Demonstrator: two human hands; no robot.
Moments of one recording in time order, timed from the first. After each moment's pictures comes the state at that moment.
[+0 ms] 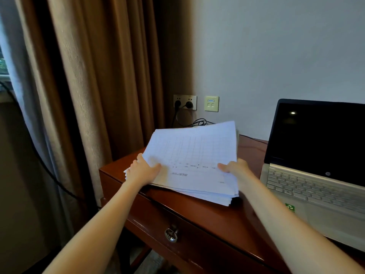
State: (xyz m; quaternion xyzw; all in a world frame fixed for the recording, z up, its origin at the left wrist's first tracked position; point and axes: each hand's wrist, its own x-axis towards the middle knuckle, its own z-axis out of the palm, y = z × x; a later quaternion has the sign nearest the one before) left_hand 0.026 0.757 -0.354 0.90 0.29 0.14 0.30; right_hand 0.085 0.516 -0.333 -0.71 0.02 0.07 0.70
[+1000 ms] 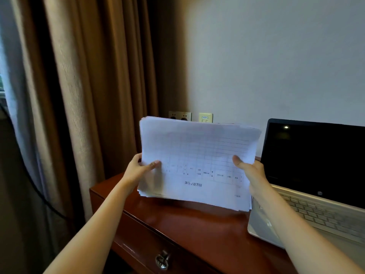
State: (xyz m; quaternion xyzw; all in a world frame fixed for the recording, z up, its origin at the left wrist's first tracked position) left_hand 0.034 0.758 -0.311 0.74 0.11 0.25 0.61; right_hand 0.115 0.472 -0.304 -0.63 -0.06 -0.06 0.77
